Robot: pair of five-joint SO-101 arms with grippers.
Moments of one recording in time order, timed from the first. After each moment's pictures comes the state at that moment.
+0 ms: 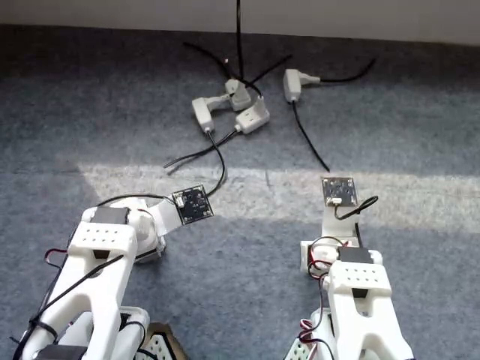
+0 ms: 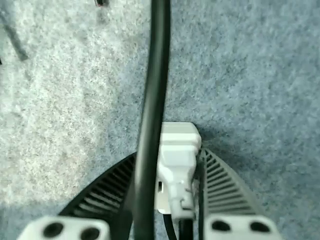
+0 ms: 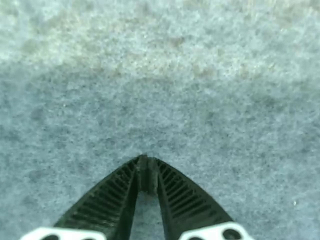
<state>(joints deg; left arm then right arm) -6.4 -25.6 63.9 52.6 -64.2 -0.8 -45.8 79.9 43.2 3.5</state>
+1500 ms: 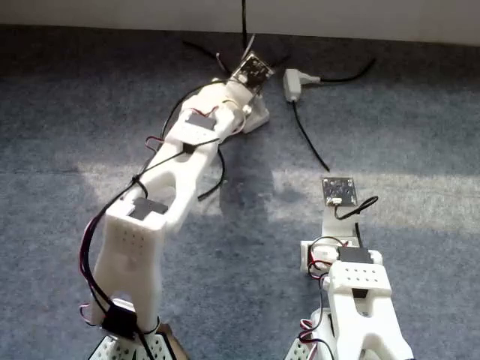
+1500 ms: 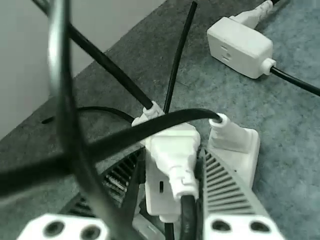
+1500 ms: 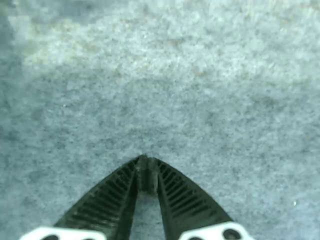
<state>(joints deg) 12.2 38.8 -13.8 18.7 -24.7 -0.8 -45.8 79.9 43.0 3.5</state>
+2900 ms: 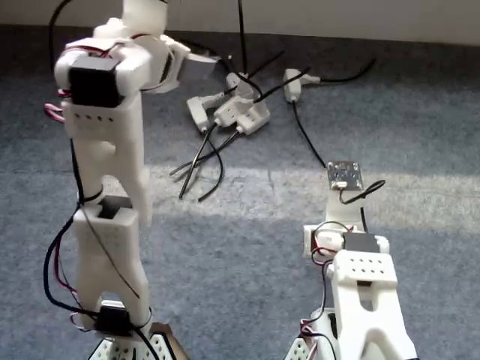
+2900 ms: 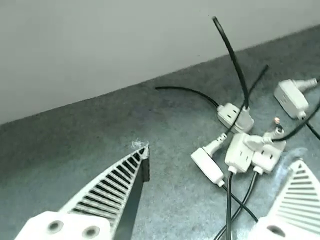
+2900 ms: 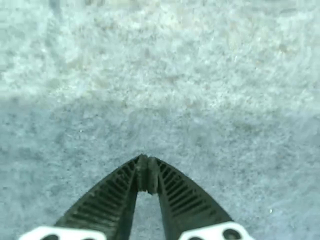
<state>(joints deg) -0.1 35.3 -92.8 101.2 -12.4 -0.8 -45.7 69.1 50.4 2.8</state>
